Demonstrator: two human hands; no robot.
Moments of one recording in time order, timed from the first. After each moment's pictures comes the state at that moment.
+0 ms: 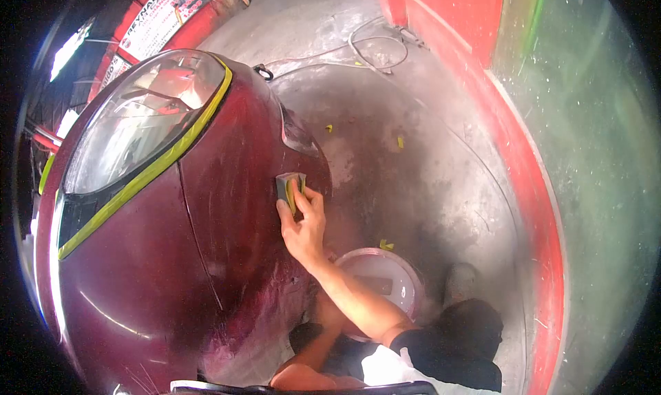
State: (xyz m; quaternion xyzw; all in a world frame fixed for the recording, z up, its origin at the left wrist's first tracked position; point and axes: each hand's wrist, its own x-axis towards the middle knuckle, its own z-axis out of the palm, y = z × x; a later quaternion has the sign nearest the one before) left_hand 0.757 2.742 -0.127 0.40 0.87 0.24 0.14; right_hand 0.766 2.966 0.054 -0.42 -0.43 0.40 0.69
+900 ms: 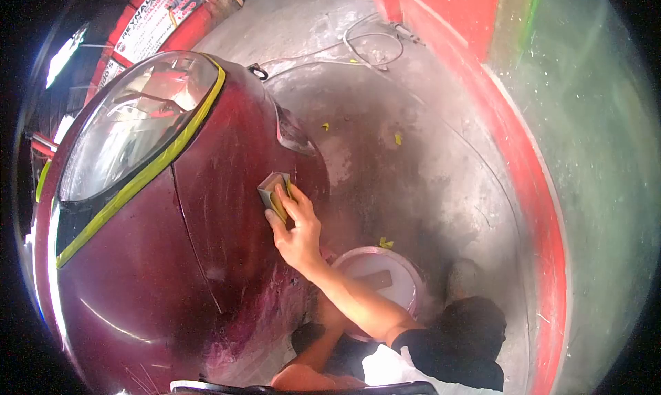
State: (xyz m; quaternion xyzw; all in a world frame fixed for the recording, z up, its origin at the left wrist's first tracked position) left_hand 0.747 2.738 -0.142 0.37 0.90 0.15 0.19; right_hand 0.778 2.955 0.077 -0.37 -0.45 0.45 0.67
